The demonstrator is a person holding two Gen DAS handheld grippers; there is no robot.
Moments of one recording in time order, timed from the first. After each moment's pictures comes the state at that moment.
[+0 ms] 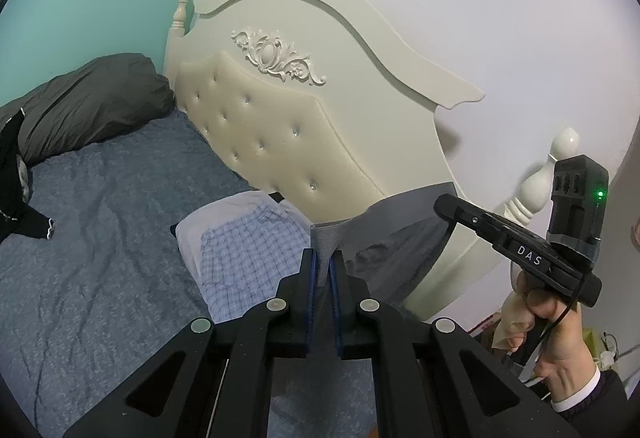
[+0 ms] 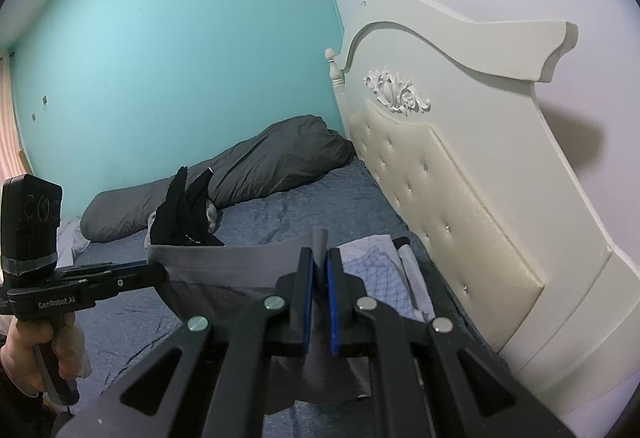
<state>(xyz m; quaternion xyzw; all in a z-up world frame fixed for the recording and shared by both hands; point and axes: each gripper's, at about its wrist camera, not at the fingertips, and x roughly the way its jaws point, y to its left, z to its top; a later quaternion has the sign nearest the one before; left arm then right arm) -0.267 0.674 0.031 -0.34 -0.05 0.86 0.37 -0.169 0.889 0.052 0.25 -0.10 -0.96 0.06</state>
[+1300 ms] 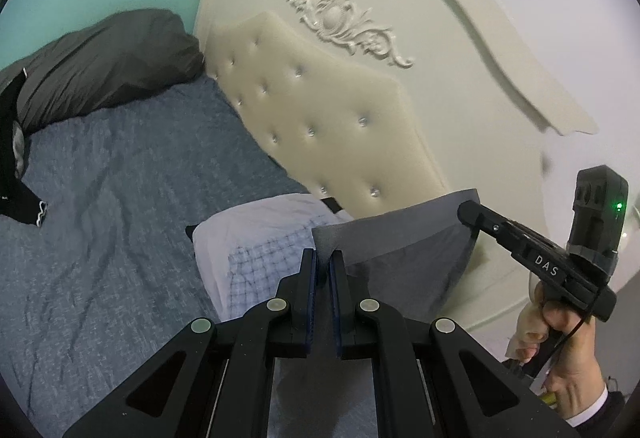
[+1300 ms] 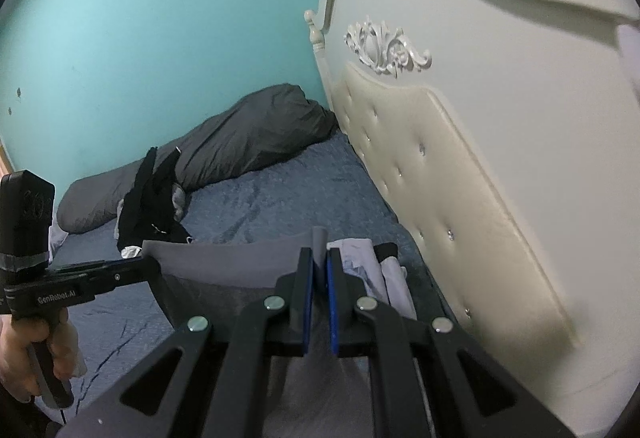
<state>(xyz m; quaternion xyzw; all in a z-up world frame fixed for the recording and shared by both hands) -0.419 0.696 -0.047 -0.41 -0.09 0.85 0.31 -0.325 0.933 -0.014 0.32 -0.10 -0.94 0.04</state>
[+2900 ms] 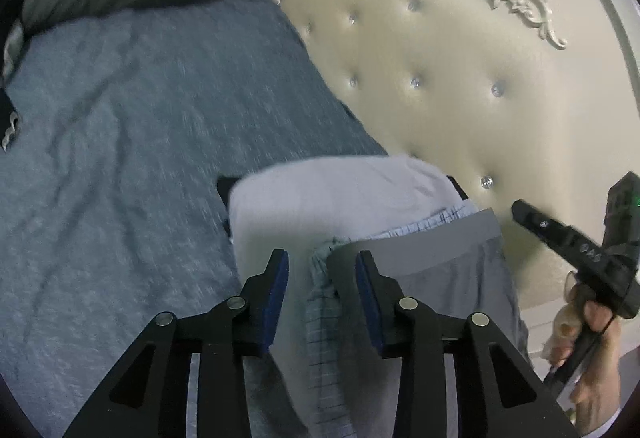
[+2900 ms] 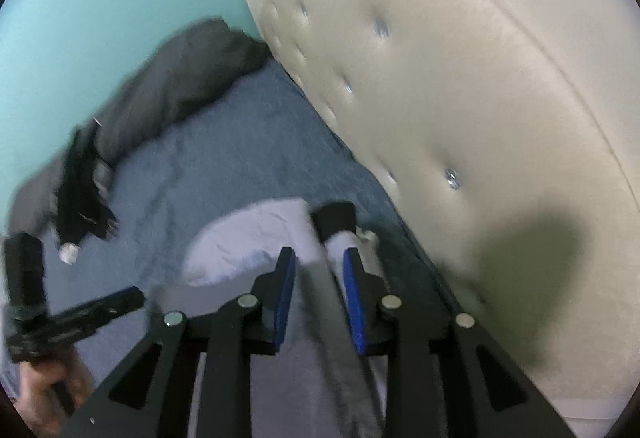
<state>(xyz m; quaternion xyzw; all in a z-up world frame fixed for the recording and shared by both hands) -0.523 0.679 -0.201 -0.48 -0.13 0.83 0.26 -0.432 0.966 -0.130 0.40 -0.15 -0.91 -0.01</state>
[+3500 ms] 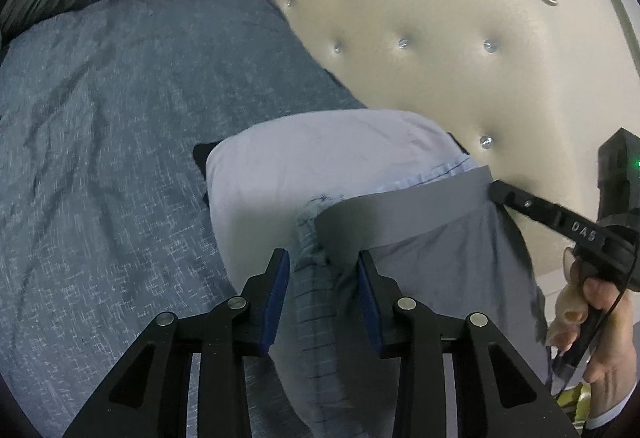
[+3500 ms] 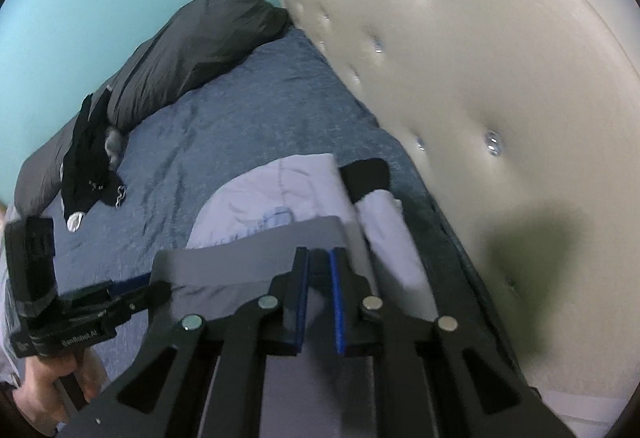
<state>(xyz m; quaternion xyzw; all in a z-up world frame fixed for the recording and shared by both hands) -0.516 0.699 -0.236 -0.51 -0.11 0.80 0.29 -0.442 0.953 -0.164 0.46 -0.13 -0.88 -0.01</state>
